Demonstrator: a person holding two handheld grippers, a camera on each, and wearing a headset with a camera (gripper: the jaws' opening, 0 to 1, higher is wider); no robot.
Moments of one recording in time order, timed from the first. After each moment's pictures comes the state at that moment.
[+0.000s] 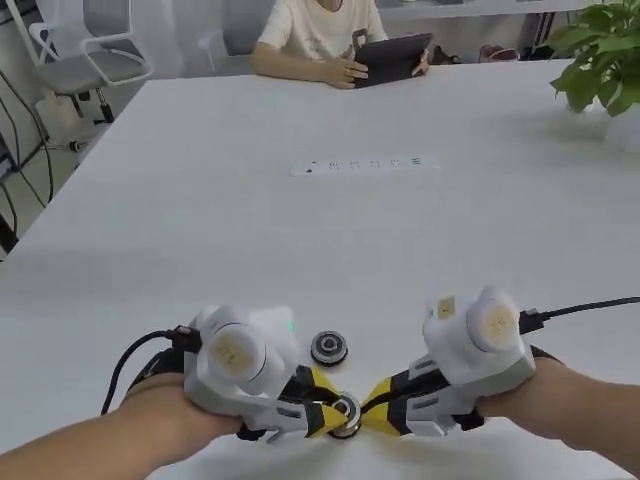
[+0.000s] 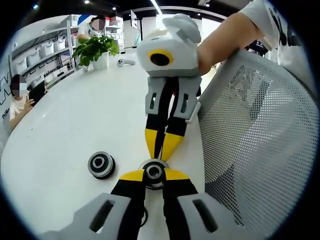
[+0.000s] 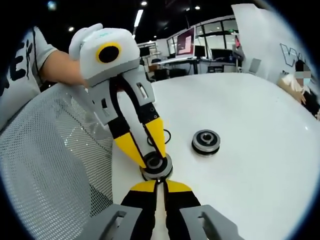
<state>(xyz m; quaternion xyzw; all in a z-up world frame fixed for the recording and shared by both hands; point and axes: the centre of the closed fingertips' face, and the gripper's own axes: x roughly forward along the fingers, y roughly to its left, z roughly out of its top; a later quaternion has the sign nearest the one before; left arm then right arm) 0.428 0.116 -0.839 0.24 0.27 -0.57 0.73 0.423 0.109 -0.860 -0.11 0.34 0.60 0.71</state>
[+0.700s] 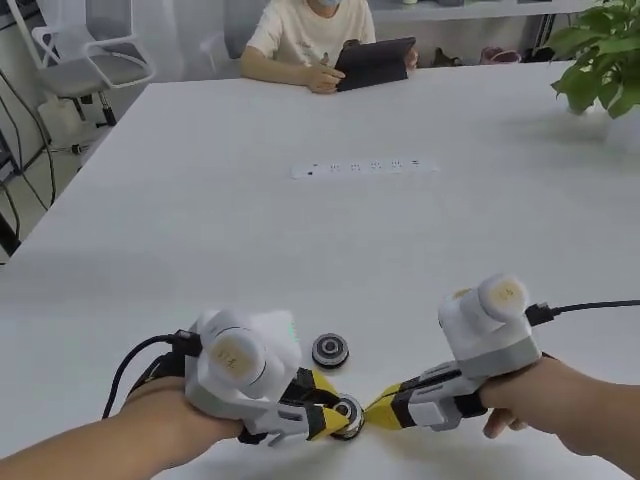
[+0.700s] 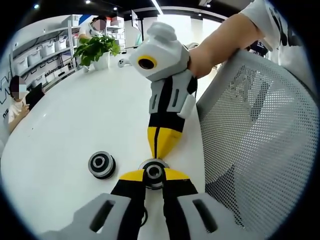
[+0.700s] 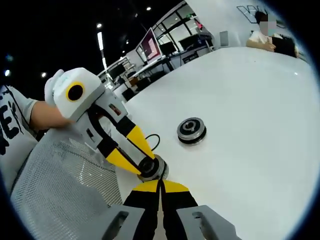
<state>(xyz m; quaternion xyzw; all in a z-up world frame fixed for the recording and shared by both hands) 0.430 0.116 -0.839 0.24 0.28 -0.57 0.74 0.430 0.103 -0.854 0.03 0.40 0.55 0.73</state>
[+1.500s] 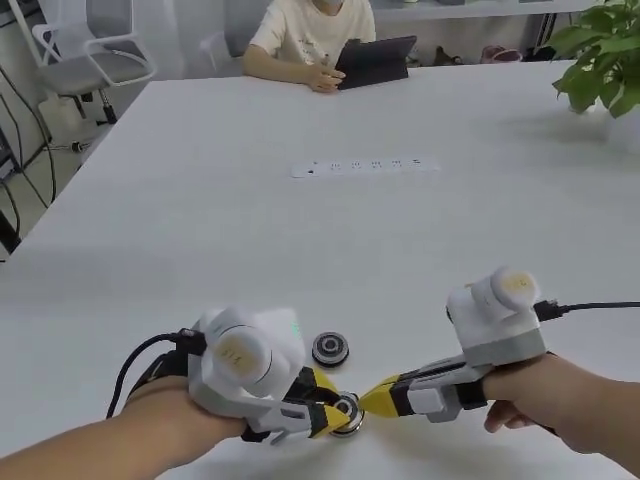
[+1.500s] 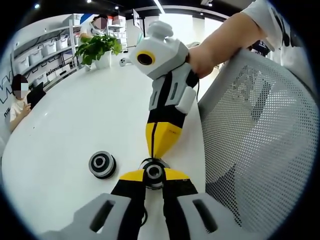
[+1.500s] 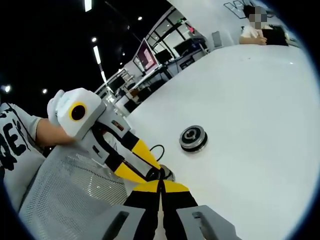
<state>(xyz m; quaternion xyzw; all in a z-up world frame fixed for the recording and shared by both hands) 0.430 0.116 -0.839 0.24 0.28 -0.56 0.74 0.431 0.111 -0.839 0.09 0.40 0.55 0.73</state>
